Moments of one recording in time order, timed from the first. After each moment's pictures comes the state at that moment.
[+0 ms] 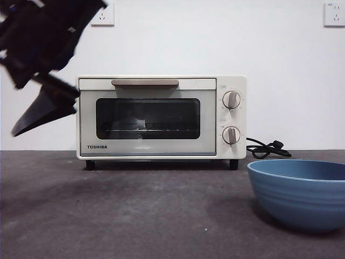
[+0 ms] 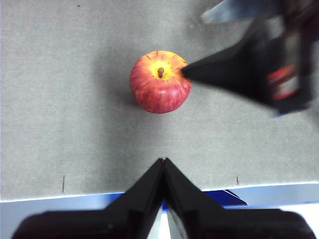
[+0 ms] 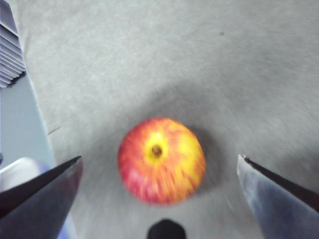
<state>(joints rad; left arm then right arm) 0.03 0.46 0.84 -1.32 0.16 -0.10 1.06 2.20 1.90 -0.54 -0.23 0.07</state>
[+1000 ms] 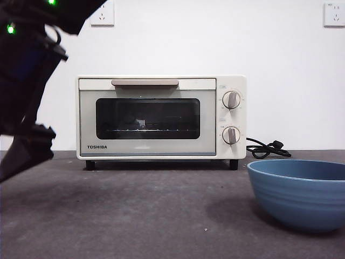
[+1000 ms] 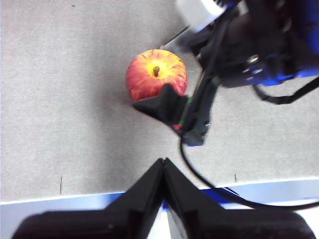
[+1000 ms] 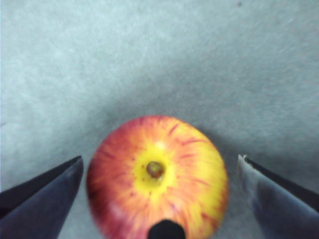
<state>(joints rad) 0.01 0.46 0.84 -1.32 0.16 -0.11 1.11 2.35 1.90 -0.43 -0.12 0.05</state>
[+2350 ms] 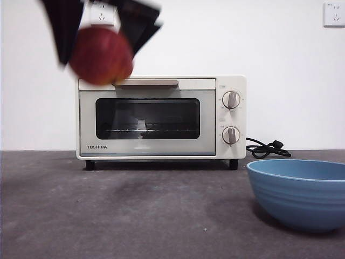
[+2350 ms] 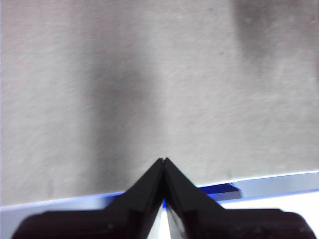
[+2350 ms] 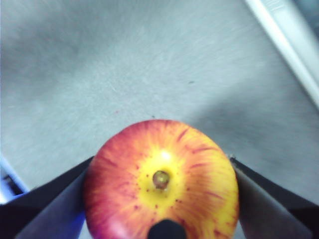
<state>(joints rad) -0.01 0.53 0.84 -1.29 0.20 -0.11 1.05 1.88 1.90 -1.07 0.17 -0.02</state>
